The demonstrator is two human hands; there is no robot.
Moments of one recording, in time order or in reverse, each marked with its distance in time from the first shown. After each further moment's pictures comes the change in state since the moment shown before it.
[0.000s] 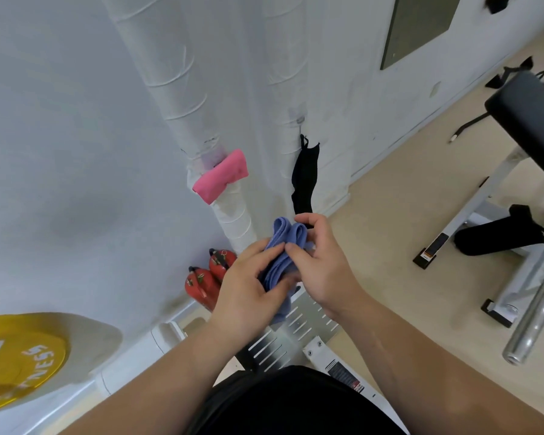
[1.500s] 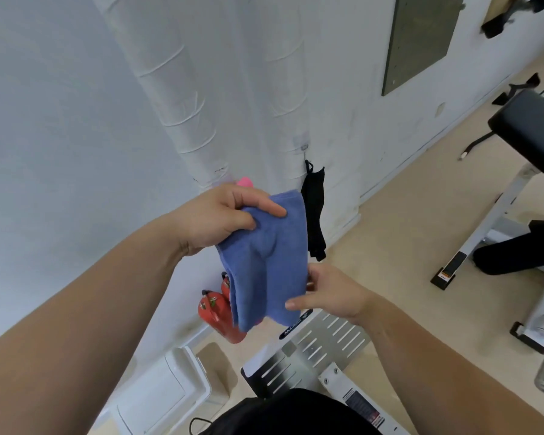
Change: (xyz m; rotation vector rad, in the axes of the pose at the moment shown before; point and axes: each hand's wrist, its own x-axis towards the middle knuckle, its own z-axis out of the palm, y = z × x) left_hand 0.112 0.068 -0.101 -0.059 -0.440 -0.214; right_hand 0.026 0.024 -0.039 -0.205 -0.496 0.134
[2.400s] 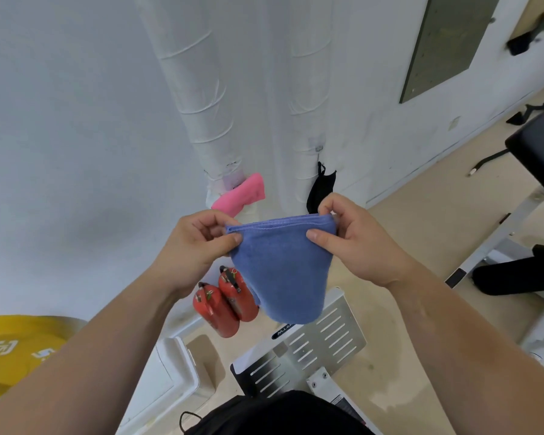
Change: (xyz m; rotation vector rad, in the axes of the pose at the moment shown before) left_hand -0.038 -0.066 0.013 -0.338 0.442 0.089; right_hand 0.002 -0.089 -0.034 -0.162 0.181 -0.344
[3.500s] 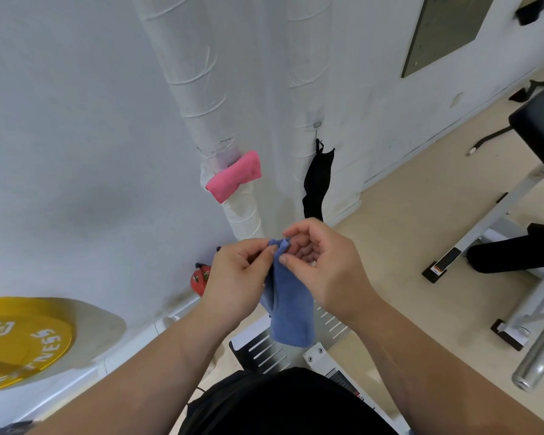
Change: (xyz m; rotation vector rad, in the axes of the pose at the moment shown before) left_hand -0.043 -0.030 0.077 0.089 0.106 -0.097; right_hand -0.038 0.022 0.068 -0.010 0.217 -0.010
